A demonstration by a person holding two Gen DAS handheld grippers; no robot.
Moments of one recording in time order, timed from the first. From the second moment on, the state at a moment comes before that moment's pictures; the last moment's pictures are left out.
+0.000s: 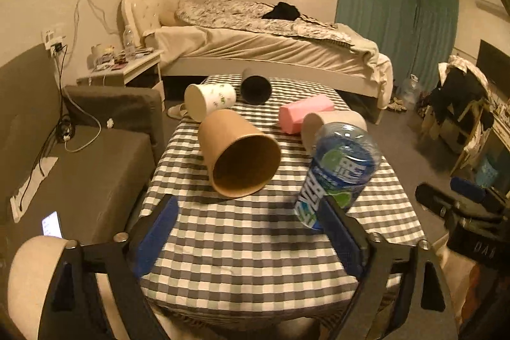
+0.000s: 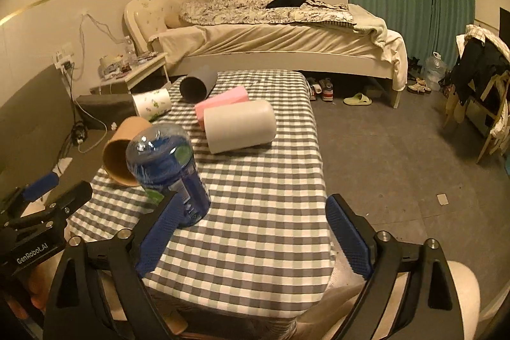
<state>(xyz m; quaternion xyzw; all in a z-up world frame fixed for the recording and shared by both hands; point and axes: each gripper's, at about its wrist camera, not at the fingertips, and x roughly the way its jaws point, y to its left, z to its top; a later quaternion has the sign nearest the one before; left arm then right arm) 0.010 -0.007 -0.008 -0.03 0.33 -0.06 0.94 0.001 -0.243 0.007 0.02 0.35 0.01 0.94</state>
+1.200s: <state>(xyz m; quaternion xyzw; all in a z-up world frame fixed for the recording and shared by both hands) 0.011 0.006 -0.013 -0.03 0.33 -0.04 0.94 0.003 -0.220 -0.004 -0.03 0.35 0.02 0.93</state>
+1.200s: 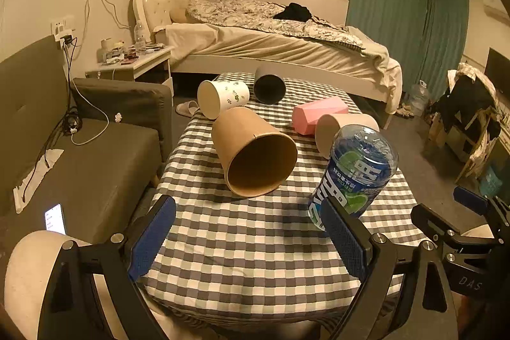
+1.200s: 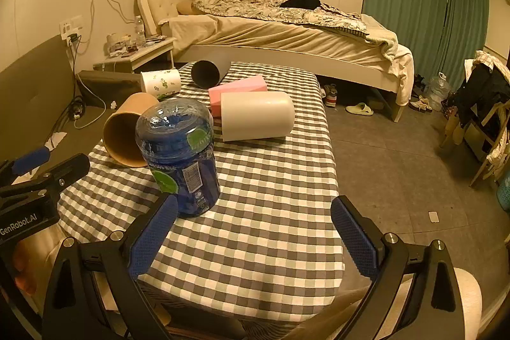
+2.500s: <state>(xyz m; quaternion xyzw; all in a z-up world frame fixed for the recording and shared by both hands) 0.010 0.005 -0.012 -0.03 0.33 -0.04 0.94 0.005 -0.221 -0.007 -0.04 0.36 0.02 0.93</state>
